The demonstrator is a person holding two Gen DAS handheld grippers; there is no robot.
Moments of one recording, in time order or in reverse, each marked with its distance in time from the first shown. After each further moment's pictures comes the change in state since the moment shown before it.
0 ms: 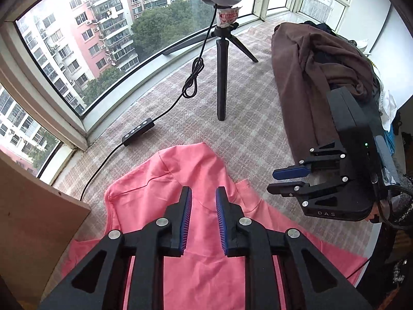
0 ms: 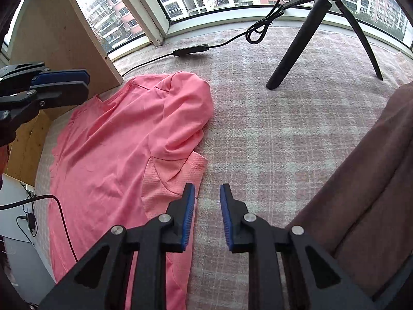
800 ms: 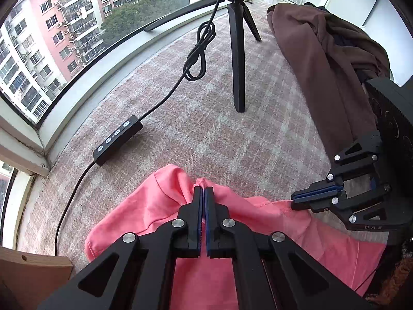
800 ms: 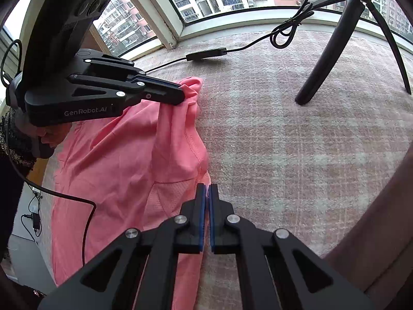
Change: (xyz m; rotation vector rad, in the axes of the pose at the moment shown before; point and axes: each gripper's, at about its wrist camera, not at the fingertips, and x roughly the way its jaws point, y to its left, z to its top) left arm 0.074 0.052 -0.001 0.068 0.020 -0.120; right arm 0.018 0.007 0.013 -0.048 -0.051 0.089
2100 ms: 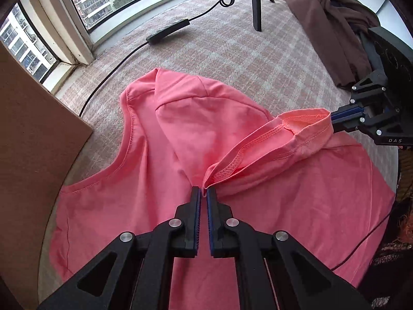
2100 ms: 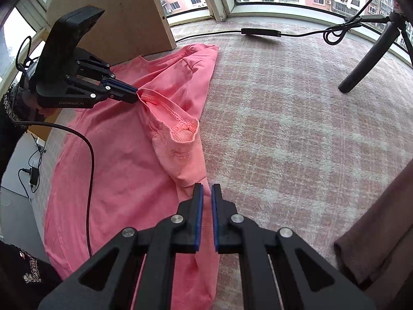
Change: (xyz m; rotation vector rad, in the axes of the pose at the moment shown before) left arm -0.044 0.029 -0.124 -0.073 0.115 0.037; right arm 0.005 0.052 -0.034 -0.190 0.109 0.008
